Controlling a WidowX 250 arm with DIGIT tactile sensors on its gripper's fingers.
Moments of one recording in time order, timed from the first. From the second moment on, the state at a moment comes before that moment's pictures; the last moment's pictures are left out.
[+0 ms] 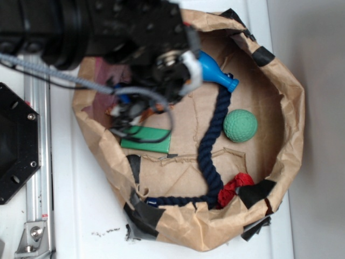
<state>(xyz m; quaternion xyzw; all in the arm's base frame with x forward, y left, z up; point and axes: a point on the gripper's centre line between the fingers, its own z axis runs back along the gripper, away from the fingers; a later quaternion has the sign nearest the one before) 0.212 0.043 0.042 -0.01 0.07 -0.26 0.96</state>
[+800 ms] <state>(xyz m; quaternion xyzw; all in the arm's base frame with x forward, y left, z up) 0.228 0.038 0.022 0.01 0.04 -0.27 0.96</state>
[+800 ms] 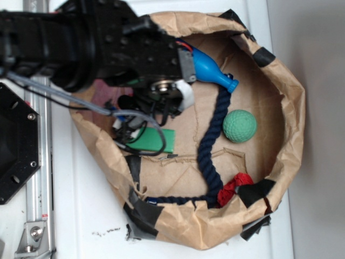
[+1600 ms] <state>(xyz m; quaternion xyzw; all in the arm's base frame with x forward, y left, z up) 0.239 0.029 0.018 0.01 0.04 -0.29 0.96</state>
